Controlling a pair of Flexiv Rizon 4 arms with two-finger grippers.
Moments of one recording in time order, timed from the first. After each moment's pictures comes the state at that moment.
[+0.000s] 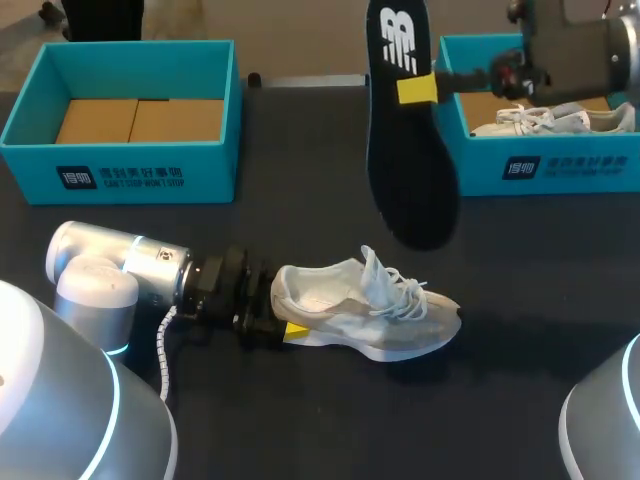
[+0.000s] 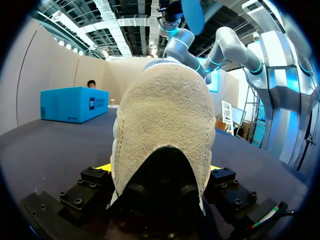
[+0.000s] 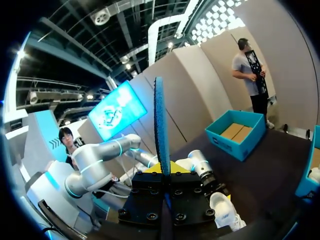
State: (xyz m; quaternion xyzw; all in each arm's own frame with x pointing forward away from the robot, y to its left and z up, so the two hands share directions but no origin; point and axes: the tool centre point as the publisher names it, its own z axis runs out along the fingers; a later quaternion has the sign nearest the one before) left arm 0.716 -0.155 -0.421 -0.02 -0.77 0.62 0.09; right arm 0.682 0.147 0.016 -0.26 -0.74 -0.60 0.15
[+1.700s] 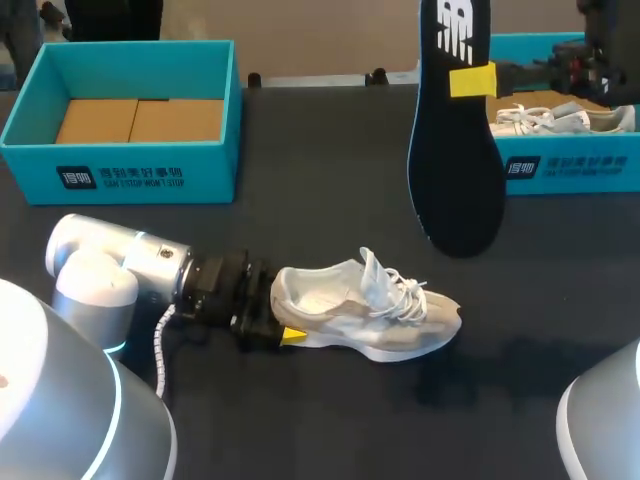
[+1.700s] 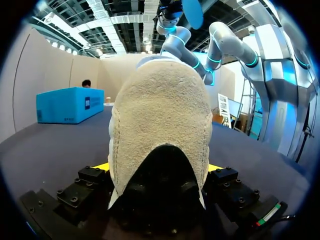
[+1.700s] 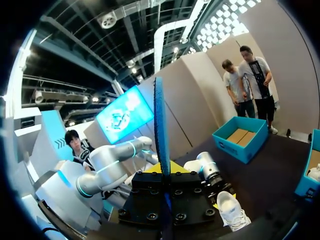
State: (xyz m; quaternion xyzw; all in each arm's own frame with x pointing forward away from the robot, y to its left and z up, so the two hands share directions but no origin) left arm 0.712 -0.151 -0.424 -0.05 -0.79 0.61 0.09; right arm 0.642 0.114 0.054 -0.24 -0.73 -0.63 0.15
